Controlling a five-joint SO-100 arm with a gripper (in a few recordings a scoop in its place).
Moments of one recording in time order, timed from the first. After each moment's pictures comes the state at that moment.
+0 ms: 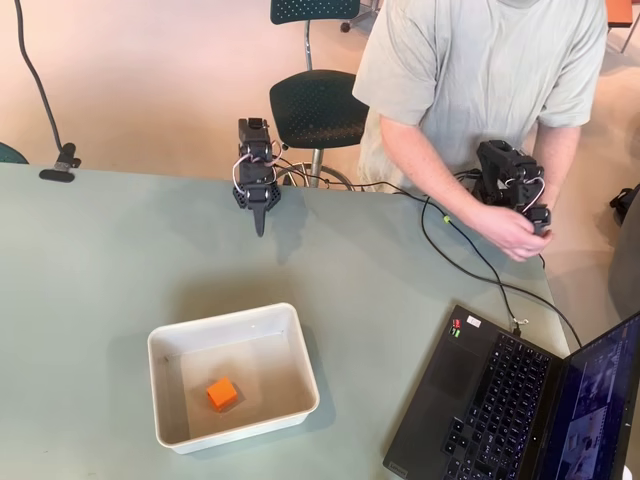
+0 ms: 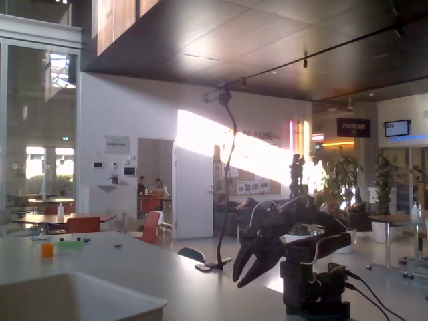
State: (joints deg) arm -12.6 174.6 162.0 51.7 17.1
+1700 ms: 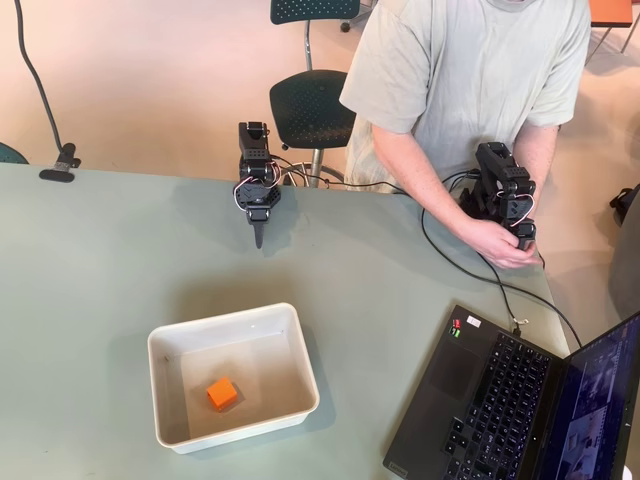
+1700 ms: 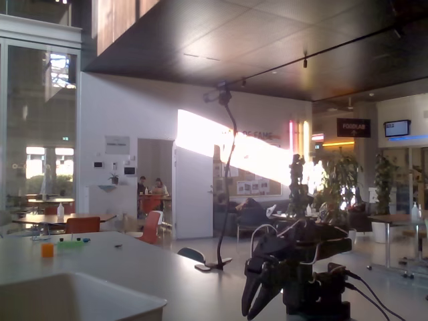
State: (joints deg) arm -12.0 178.2 176.4 51.9 9.8
